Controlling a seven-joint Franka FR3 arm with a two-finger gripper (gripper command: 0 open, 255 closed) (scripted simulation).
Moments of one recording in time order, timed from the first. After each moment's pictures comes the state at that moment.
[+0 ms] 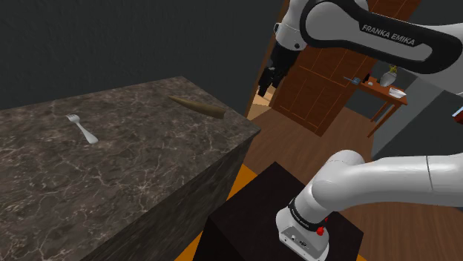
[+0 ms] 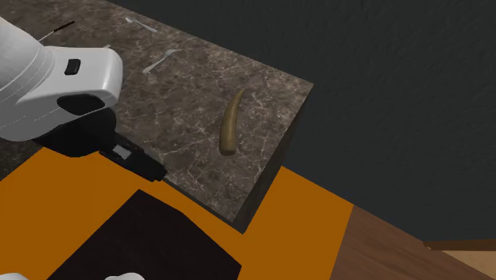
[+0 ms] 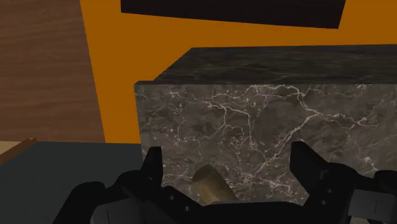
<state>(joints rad) -0.01 -0.76 0.07 -2.32 -0.07 1.66 -0.05</state>
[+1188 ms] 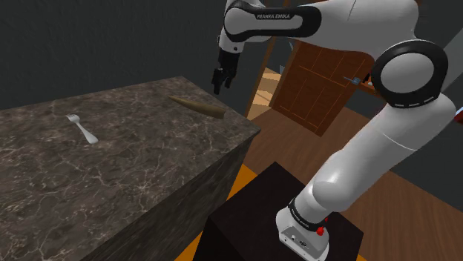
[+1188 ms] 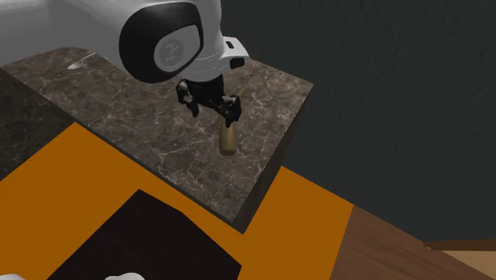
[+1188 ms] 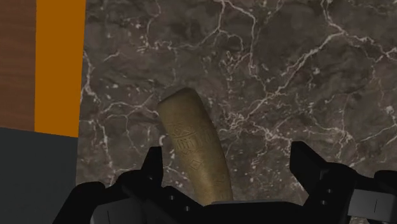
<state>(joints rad) 0.03 -0.08 0.01 -1.94 0.02 1.81 -0.25</state>
